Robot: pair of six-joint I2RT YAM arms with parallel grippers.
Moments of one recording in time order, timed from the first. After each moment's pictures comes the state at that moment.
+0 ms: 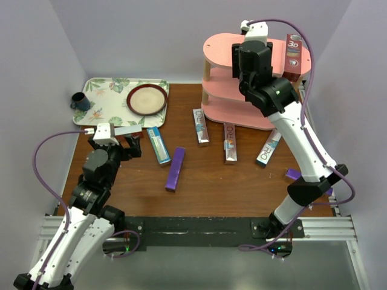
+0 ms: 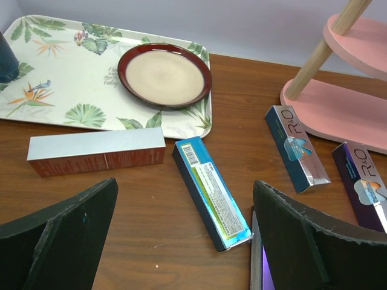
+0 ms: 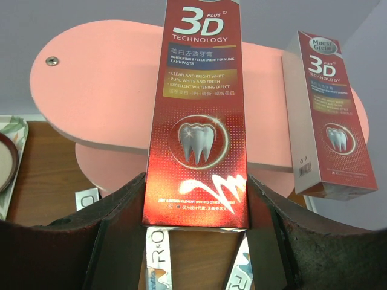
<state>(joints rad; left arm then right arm) -0.37 0.49 0.61 -0.26 -0.31 -0.25 0.61 1.65 2.12 -0.73 0.80 0.02</state>
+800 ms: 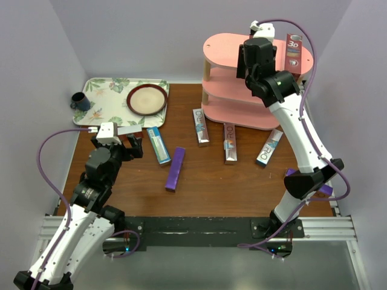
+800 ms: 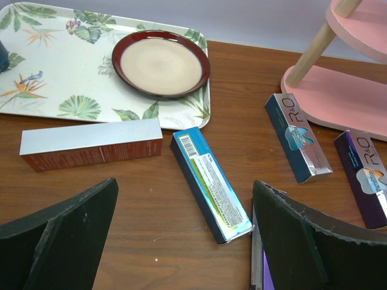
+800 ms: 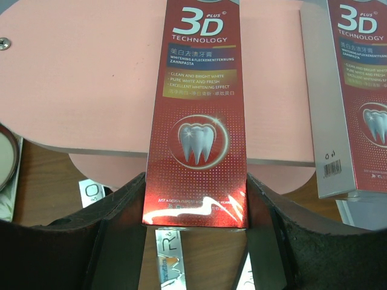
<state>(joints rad) -0.37 0.52 0.61 -0.27 -0.29 -0.25 0.48 1.71 2.15 -0.84 0.66 0.18</state>
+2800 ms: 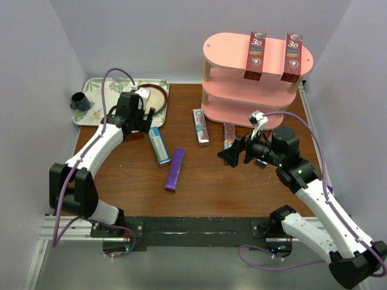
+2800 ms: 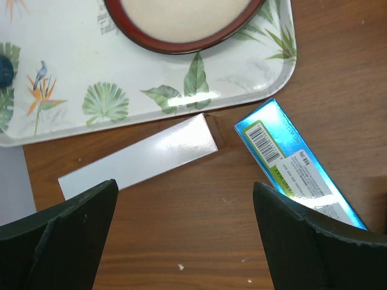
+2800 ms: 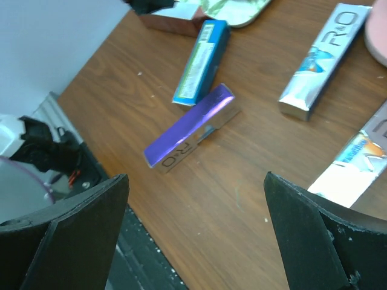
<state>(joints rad) -0.23 1.46 1.15 -0.44 -0.23 0.12 0.46 0.81 0.83 -0.35 -0.42 0.31</state>
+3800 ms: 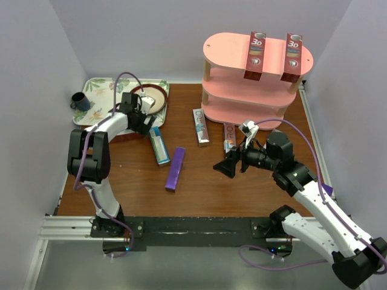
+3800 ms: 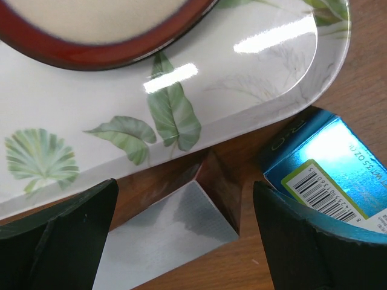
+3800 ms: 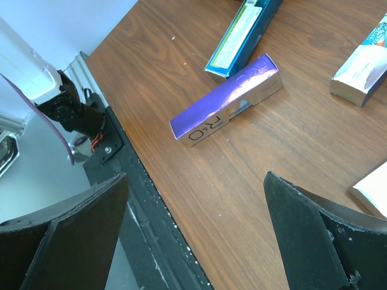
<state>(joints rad) -0.10 1.85 1.25 -0.34 -0.01 0.39 0.52 0.80 0.75 -0.32 -0.54 0.30</state>
